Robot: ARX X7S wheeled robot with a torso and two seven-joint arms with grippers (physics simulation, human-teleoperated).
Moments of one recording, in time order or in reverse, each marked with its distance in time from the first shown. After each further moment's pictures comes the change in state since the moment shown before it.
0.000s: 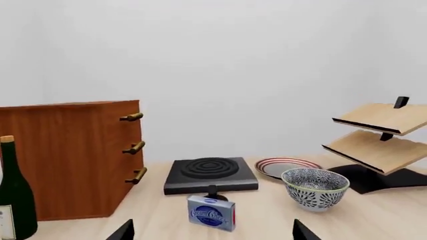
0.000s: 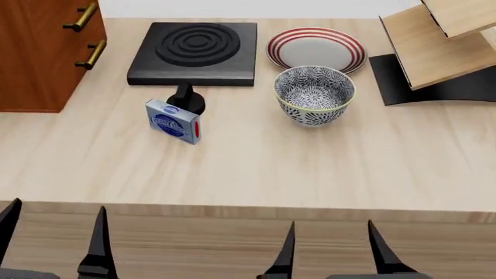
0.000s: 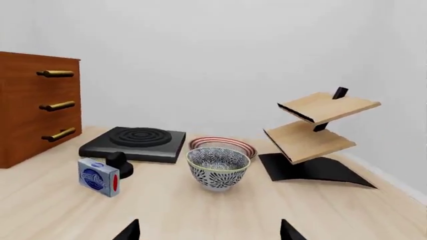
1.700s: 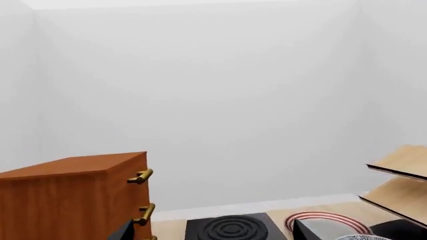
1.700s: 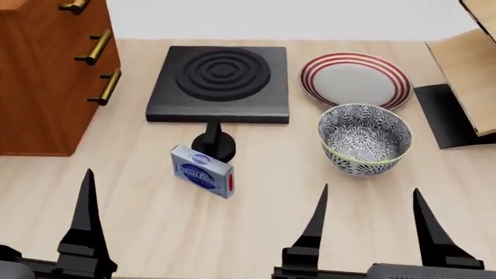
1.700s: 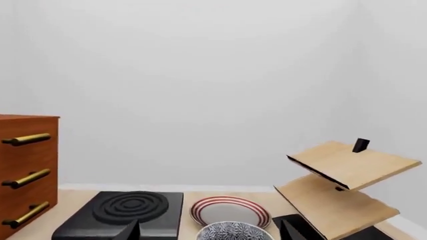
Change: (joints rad) left arm -0.098 -0.058 0.050 0.260 -0.025 -0.192 -0.078; right arm 0.026 0.070 0.057 -0.219 0.085 0.078 0.090
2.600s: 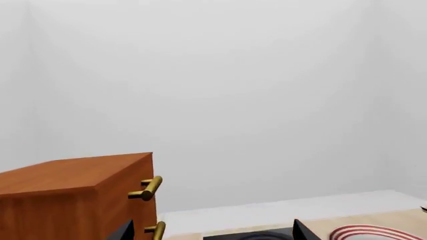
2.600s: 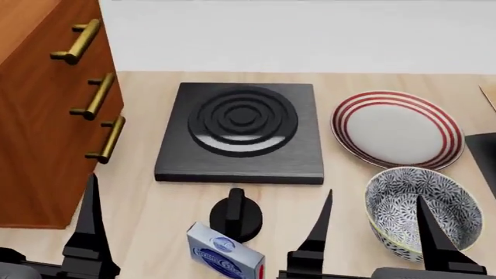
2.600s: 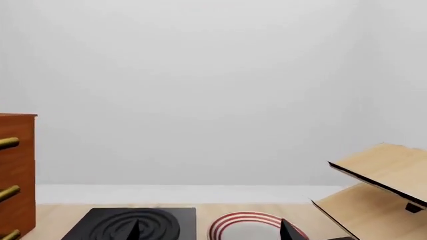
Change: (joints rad) left arm 0.006 -0.020 0.023 -0.021 -0.005 0.023 -0.025; right arm -0.015 0.022 -0.003 0.026 0.024 -0.031 0.024
